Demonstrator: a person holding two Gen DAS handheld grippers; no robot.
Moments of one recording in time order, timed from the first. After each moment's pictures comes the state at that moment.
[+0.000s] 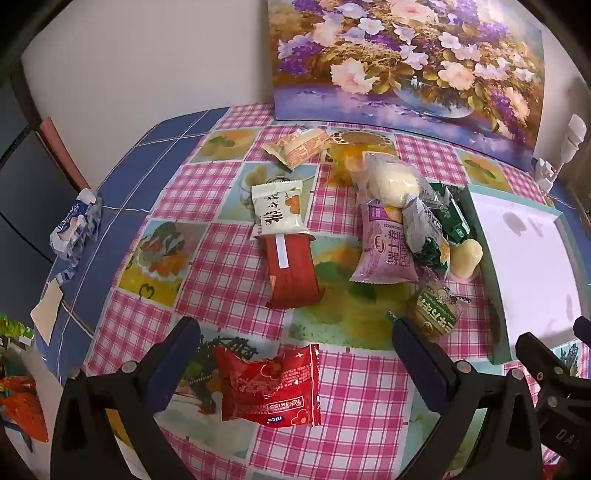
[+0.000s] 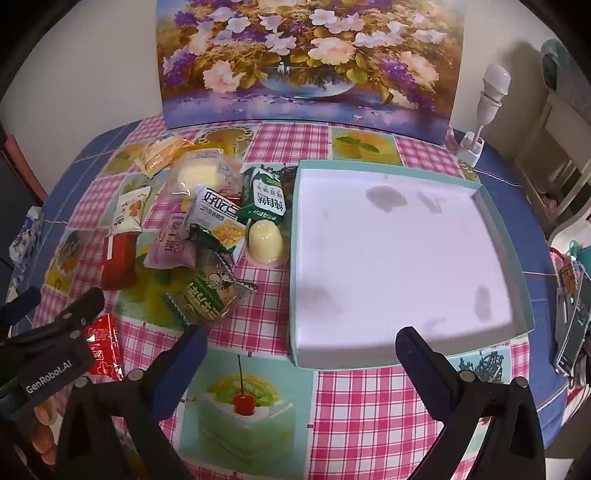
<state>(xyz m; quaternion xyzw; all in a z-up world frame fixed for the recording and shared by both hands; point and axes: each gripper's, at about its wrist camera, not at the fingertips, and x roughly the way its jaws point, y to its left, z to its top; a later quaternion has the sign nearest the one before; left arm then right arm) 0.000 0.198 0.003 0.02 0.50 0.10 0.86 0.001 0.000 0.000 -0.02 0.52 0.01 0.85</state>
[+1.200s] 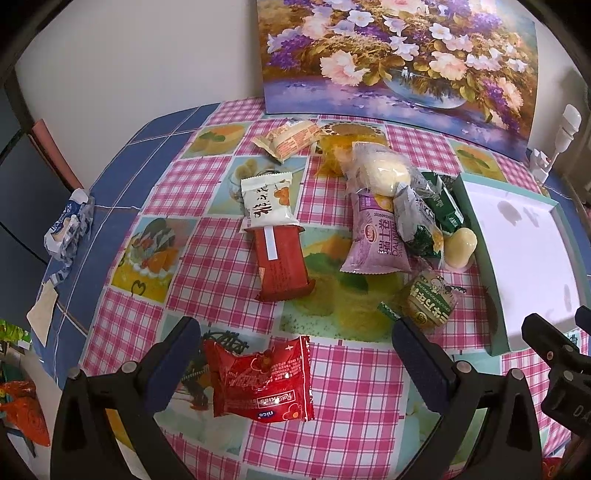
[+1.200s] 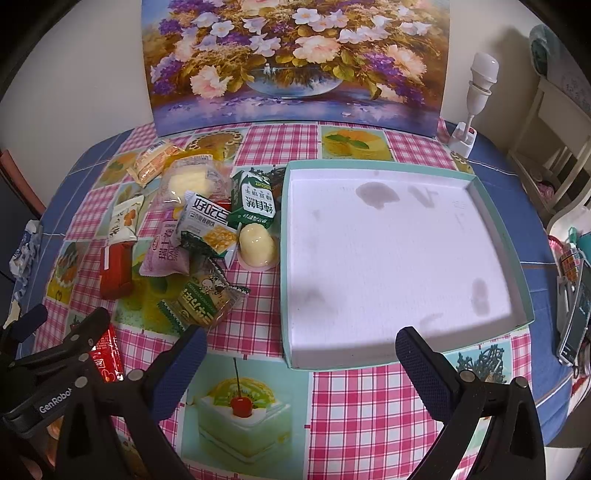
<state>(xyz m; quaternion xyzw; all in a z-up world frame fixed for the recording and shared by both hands) -0.002 0.194 -0.004 0.03 0.51 0.08 0.86 -0.001 -0.007 0.000 0.00 0.52 0.00 0.85</state>
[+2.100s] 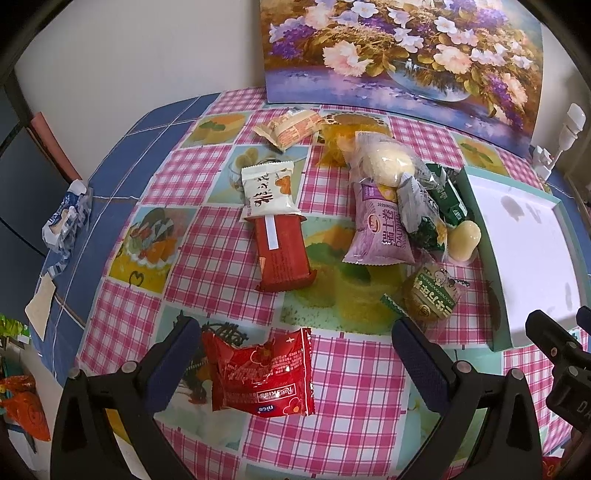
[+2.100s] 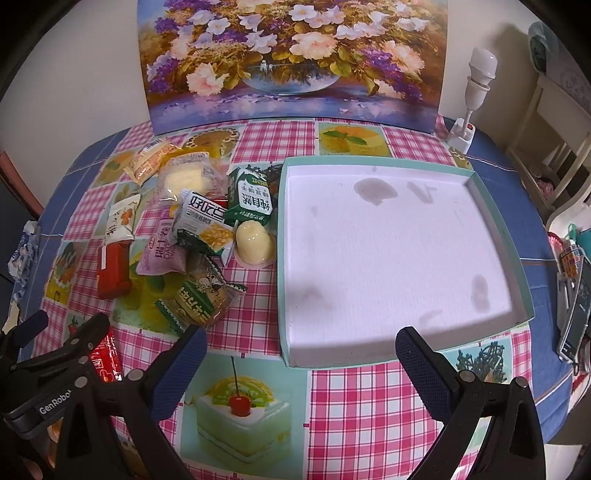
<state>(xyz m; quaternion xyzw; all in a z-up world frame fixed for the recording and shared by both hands) -0.002 0.197 -0.008 0.02 0.53 0.09 0.85 0.001 -0.011 -0.002 0.01 0.52 0.00 0.85</state>
